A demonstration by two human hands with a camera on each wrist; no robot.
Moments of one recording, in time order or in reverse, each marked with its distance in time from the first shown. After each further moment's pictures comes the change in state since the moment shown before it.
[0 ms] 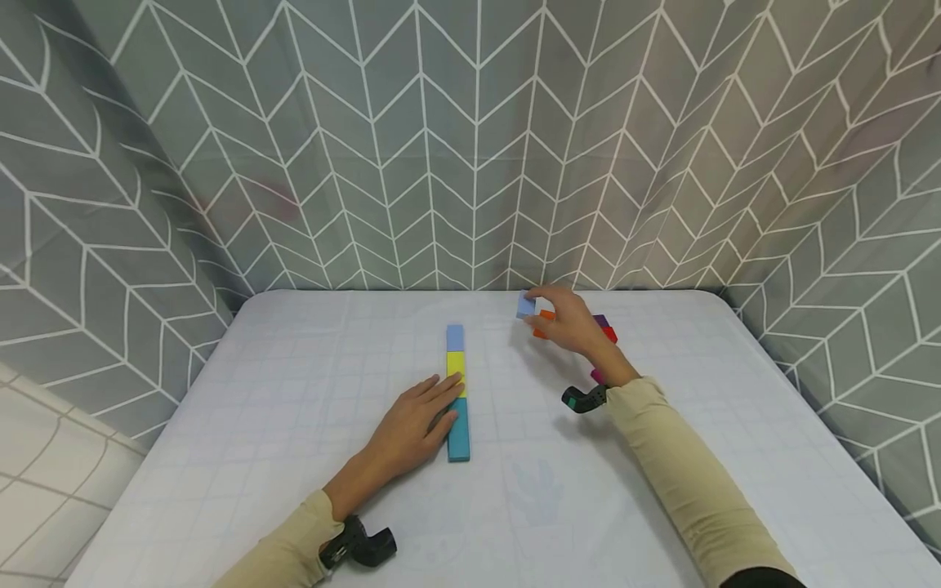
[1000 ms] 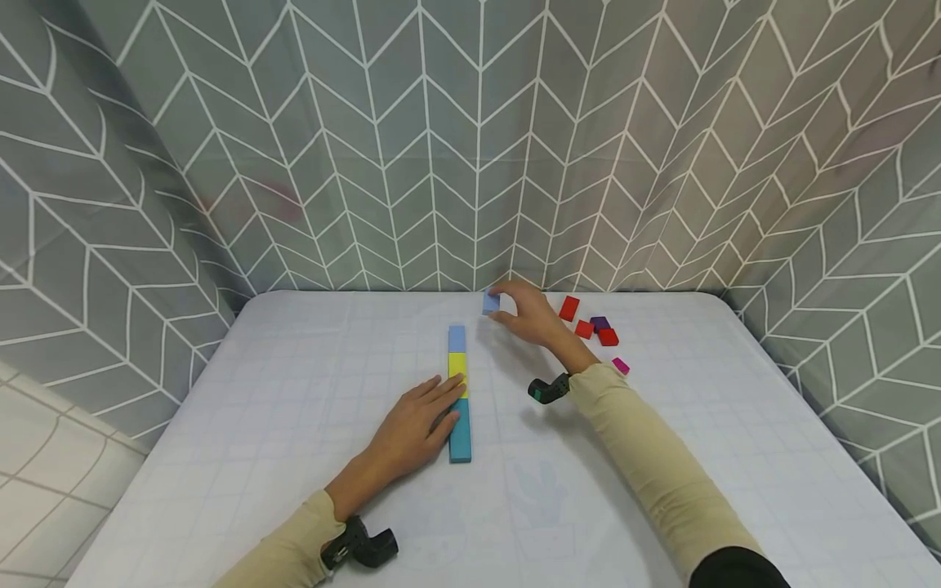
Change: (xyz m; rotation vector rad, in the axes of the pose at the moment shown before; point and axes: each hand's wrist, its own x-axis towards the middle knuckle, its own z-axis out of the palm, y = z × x) left_hand 0.001 -0.001 0.001 0.021 -0.003 -0.002; right_hand 0.037 -0.025 0.037 -0.017 -0.021 -0.139
